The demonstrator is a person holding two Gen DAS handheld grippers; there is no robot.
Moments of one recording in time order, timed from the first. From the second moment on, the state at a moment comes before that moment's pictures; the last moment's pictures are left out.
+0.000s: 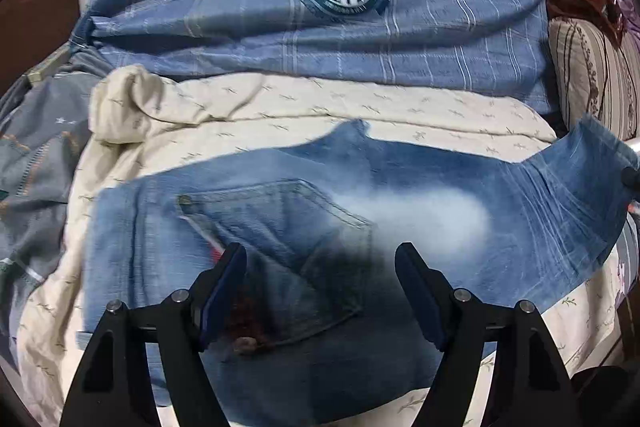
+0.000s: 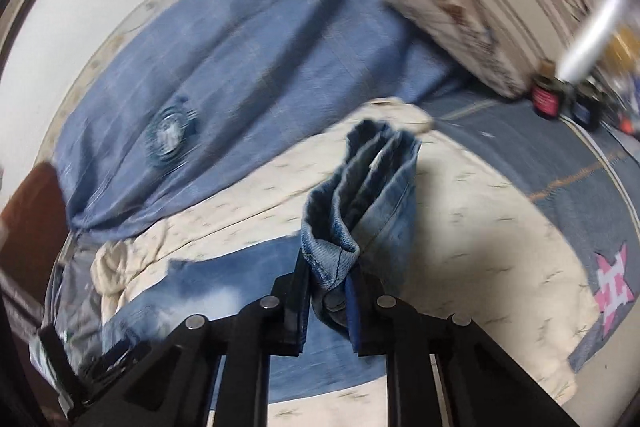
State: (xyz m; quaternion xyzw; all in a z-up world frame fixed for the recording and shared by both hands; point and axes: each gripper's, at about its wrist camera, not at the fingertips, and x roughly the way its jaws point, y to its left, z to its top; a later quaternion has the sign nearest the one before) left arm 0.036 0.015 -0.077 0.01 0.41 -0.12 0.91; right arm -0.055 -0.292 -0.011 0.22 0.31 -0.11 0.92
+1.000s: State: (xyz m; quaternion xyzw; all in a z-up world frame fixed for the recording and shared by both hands) left arm 0.028 -0.028 -0.070 0.05 0.38 -0.18 0.90; right arm 0.052 -0.250 -0.081 0.24 0.39 0.03 0.89
